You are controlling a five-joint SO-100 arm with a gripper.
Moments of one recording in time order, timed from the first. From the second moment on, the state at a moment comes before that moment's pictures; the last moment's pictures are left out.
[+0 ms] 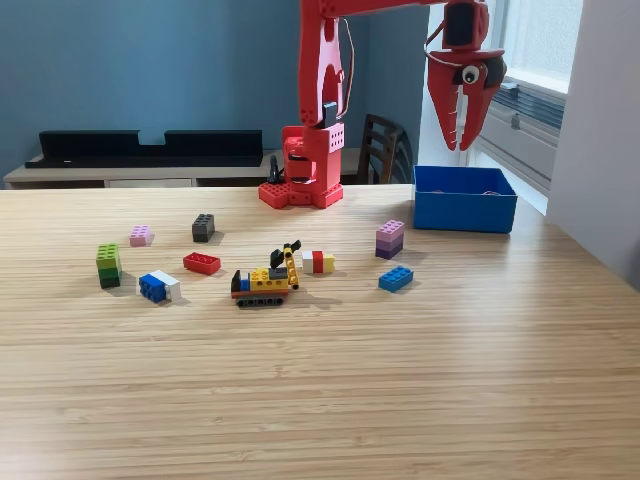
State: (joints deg) arm -50.7 92.5 76.9 92.7 18.2
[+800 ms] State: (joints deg) arm 4.9 92.5 75.3 88.2 9.1
